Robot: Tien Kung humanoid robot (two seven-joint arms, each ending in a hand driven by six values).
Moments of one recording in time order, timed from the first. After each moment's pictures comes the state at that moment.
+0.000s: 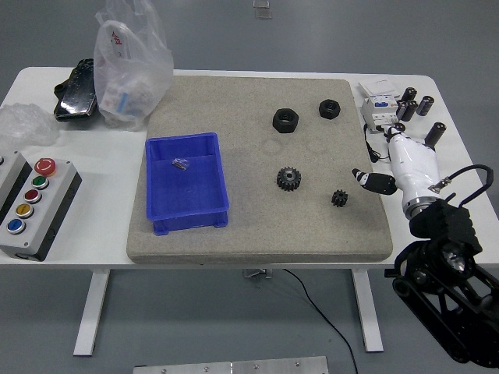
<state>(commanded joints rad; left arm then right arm) -0.03 0.08 -1.73 -0.18 1.66 0.14 0.20 0.18 -0.29 1.10 1.62 -2.27 -0.15 -0.65</state>
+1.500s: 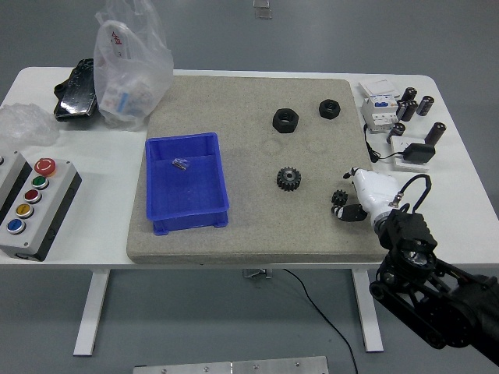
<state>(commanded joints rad) -0.04 0.08 -1.73 -0.18 1.65 0.14 0.21 0.35 -0.29 0.80 1.31 -2.16 -0.15 -0.65</state>
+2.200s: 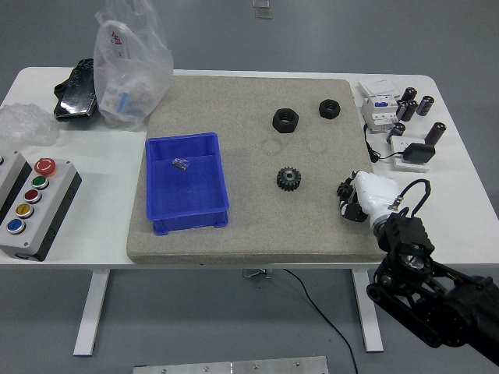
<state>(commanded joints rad) -0.04 0.07 -1.73 -0.18 1.65 0.14 0.20 0.37 -0.30 0.76 1.28 -2.14 -0.24 -0.65</state>
